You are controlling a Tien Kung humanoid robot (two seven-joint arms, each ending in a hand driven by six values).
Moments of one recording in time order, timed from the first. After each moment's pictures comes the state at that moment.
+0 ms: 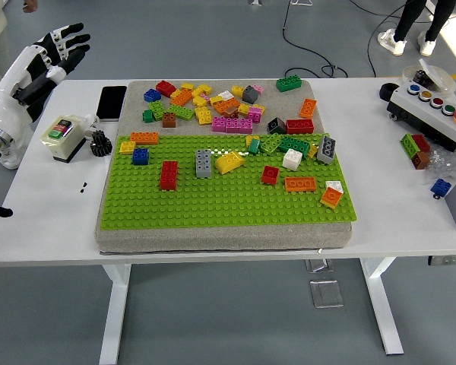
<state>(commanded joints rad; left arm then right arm) -0.52 0.35 -1.45 -1.18 1.29 -0.26 -0.23 0.11 -0.09 1.25 0.18 -0.77 -0.14 -0.03</state>
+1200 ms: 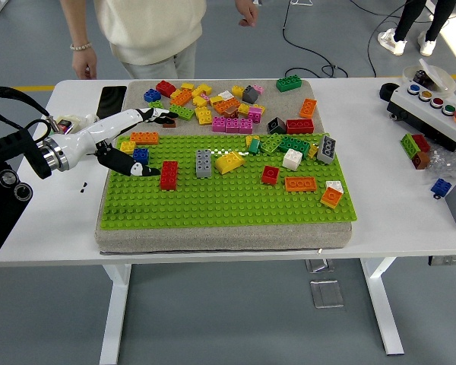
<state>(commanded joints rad) -0.61 0.34 -1.22 -1.11 1.92 -0.42 -0.34 0.12 -0.10 1.25 0.18 -0.76 -0.15 -0.02</state>
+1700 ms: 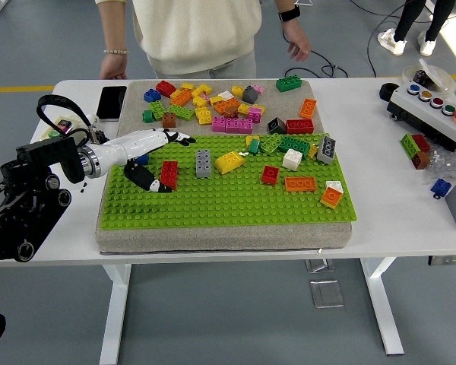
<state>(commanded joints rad) -0.72 0.24 -1.09 -0.92 2.16 -0.37 -0.34 0.12 -0.10 1.24 0.18 -0.75 -0.16 -0.02</state>
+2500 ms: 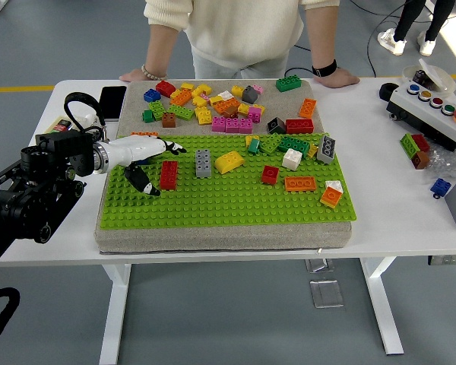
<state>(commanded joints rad) -0.86 0.19 -0.99 -0.65 2.27 -0.34 -0.34 0.13 -0.10 1.22 0.18 -0.75 -0.16 -0.02</state>
